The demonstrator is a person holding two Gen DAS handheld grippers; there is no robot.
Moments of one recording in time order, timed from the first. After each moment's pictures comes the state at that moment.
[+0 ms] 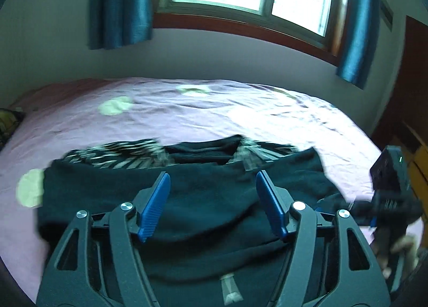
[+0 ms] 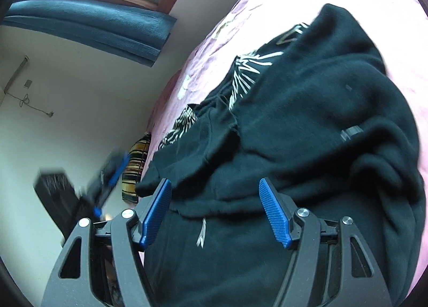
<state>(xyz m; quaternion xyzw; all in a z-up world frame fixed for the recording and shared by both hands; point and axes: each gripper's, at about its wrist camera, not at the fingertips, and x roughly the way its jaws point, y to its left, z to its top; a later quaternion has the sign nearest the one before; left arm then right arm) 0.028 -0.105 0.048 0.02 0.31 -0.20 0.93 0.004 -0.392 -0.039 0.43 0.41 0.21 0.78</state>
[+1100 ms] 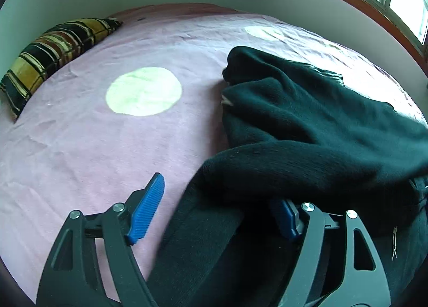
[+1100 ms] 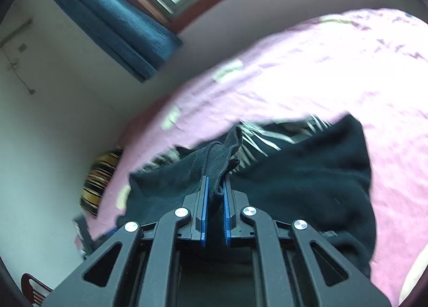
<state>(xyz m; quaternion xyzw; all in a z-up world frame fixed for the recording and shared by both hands) 0.067 0.076 -0.051 -0.02 0.44 0.01 0.90 0.012 -0.414 -0.014 0.29 0.39 0.11 0.87</state>
